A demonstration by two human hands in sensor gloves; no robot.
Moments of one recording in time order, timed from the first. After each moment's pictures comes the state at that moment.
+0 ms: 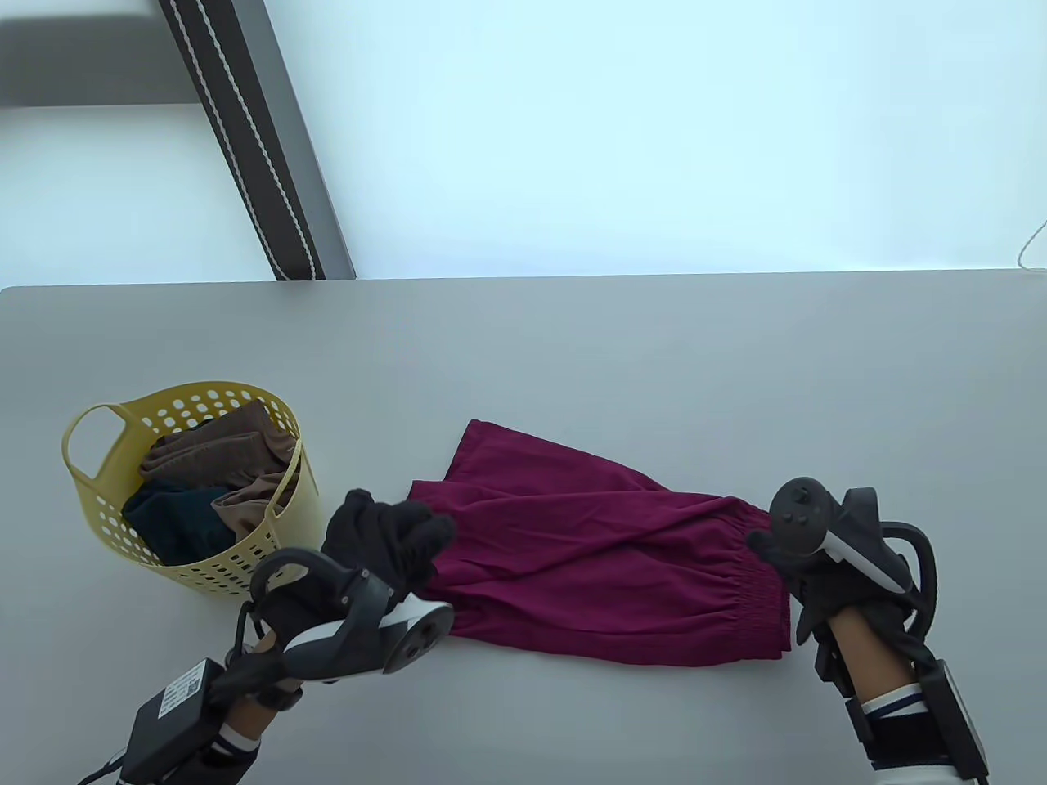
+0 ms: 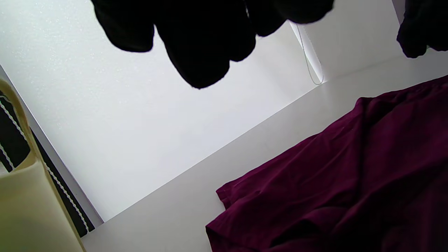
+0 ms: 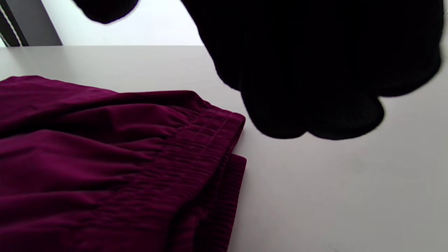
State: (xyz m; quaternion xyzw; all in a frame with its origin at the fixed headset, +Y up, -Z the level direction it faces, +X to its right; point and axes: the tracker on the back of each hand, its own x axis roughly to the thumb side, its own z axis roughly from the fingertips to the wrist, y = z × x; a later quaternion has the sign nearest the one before) left_hand -0.166 -0.627 -0.203 0.09 -0.31 -0.18 0.93; right_hand 0.250 -0.683 -0.279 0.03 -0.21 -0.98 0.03
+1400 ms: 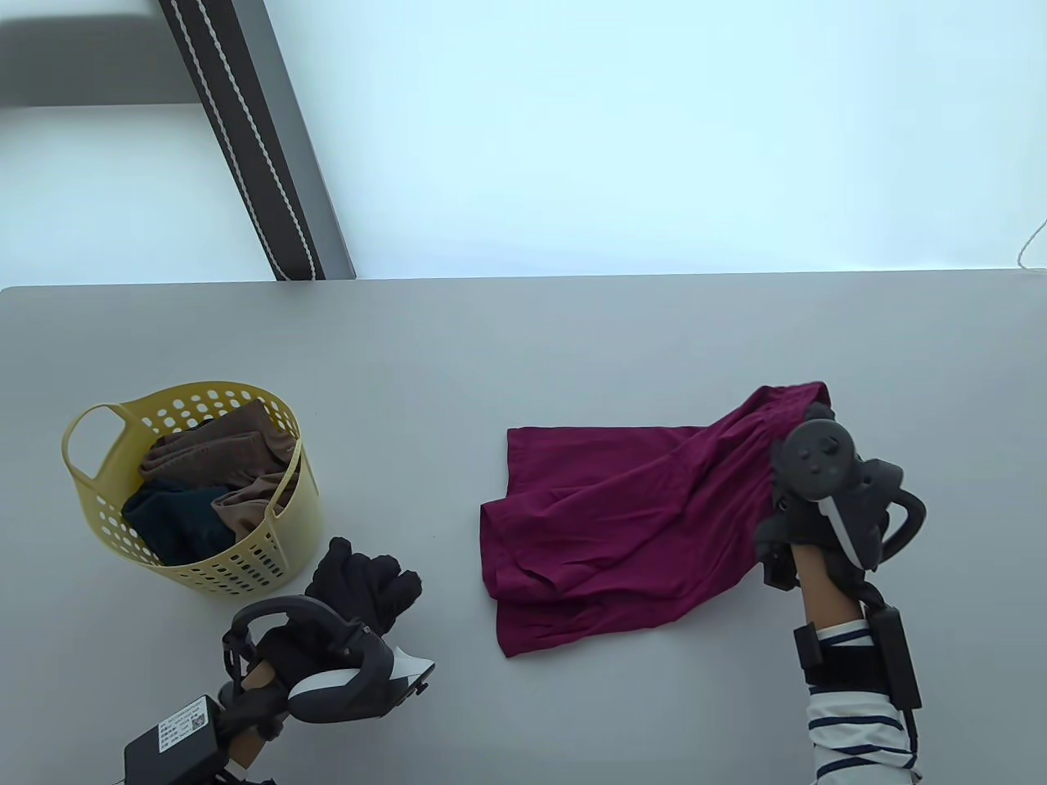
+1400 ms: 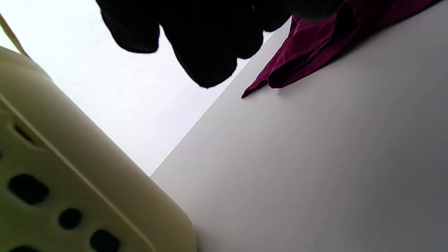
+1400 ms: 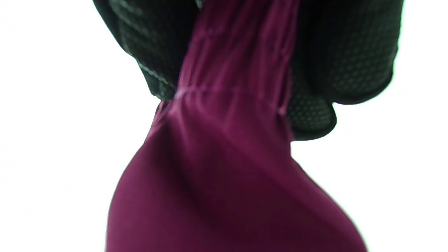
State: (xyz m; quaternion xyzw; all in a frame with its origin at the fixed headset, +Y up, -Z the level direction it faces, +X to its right) left_hand -0.186 -0.716 -0.207 0.07 -0.28 -0.36 0.89; right_hand 0.218 -0.603 -0.320 0.15 0.20 -0.97 -0.07
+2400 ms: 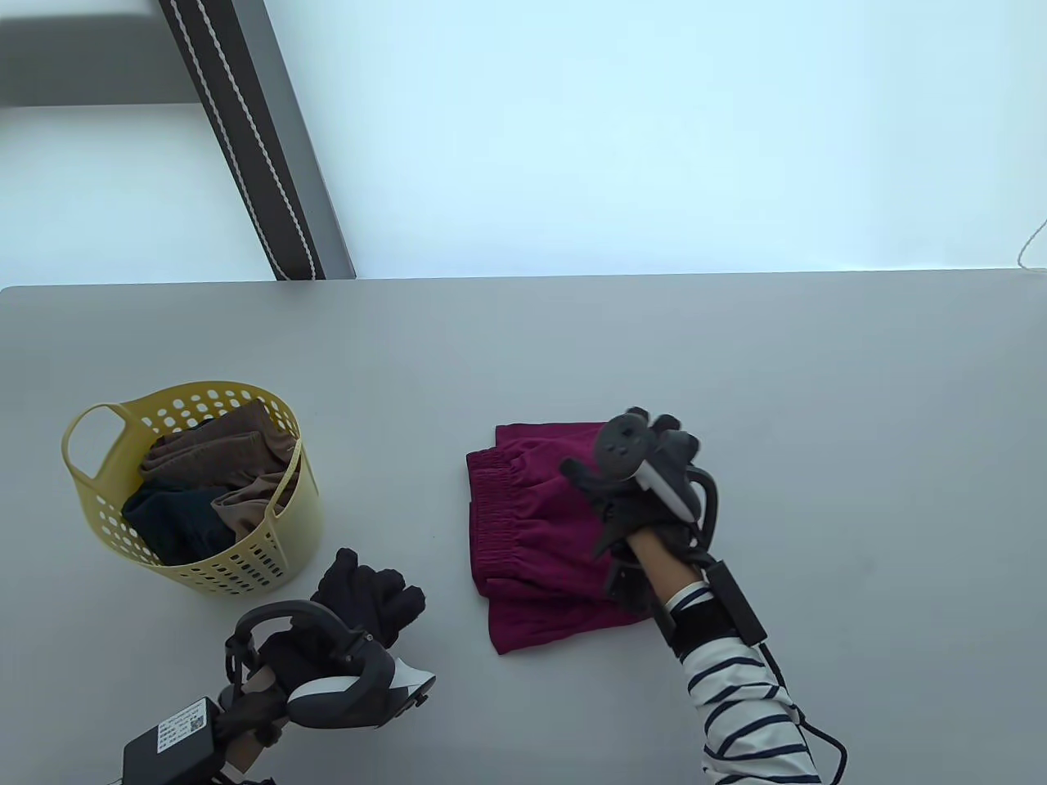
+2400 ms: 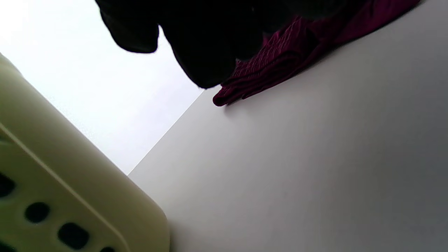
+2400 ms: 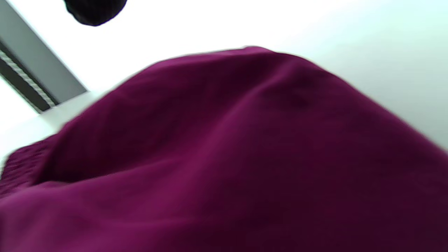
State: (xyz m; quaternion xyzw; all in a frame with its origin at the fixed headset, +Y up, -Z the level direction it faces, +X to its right) left_hand -0.185 -0.725 -0.201 0.05 -0.31 -0.35 0.88; right_hand 0.141 -0.733 -0.385 0.13 -0.23 -0.94 -0.20
